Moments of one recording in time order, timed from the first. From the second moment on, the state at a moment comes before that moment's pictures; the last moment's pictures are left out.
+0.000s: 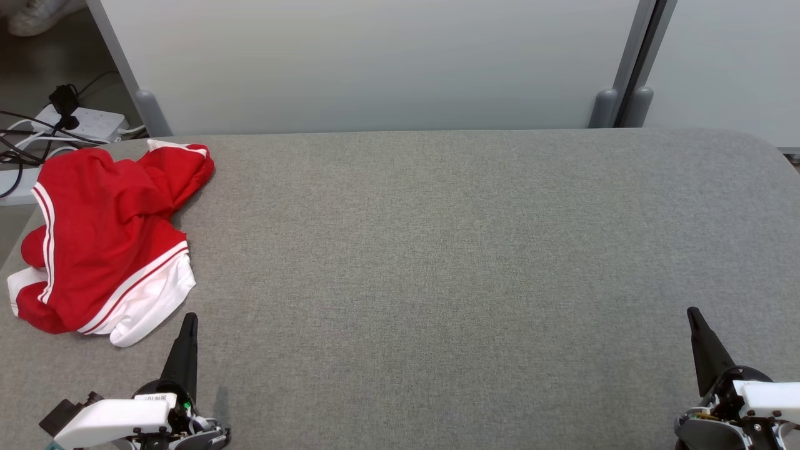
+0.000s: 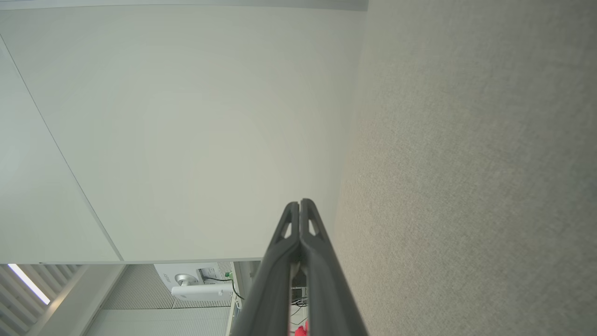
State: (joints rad) left arm -0.05 0.03 0.08 0.27 -1.60 -0.12 0.11; right arm -0.07 -0.04 -0.13 0.27 1.60 0.13 0.11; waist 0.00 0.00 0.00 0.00
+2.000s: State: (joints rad) left arm -0.05 0.03 0.08 0.27 -1.60 -0.12 0.11; right arm -0.07 -0.04 -0.13 0.27 1.60 0.13 0.11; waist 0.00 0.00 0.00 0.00
